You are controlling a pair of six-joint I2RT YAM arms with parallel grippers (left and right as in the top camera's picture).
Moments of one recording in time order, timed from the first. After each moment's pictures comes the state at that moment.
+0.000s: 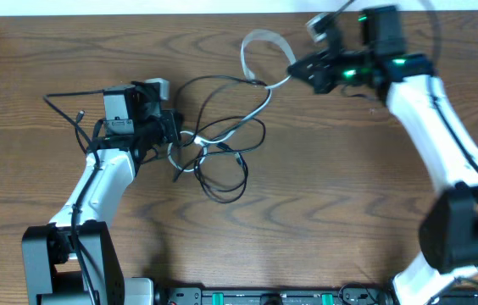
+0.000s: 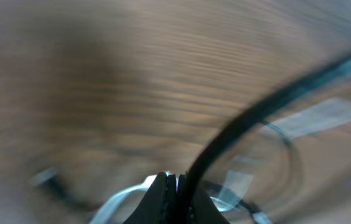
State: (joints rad) left arm 0.05 1.57 0.89 -0.19 0.43 -0.14; right arm 0.18 1.85 1.57 -0.55 -0.85 -0.05
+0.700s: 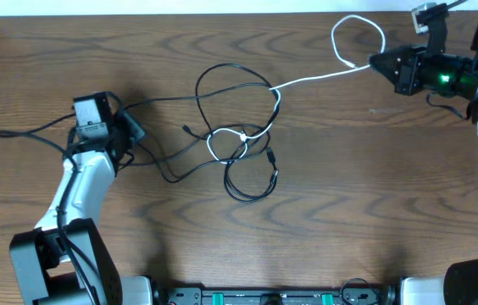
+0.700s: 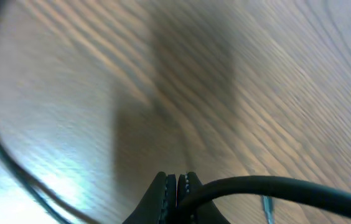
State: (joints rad) left arm 0.22 1.57 0.89 -0.28 0.06 -0.52; right arm -0.14 1.57 1.57 -0.83 -0.84 -0.08
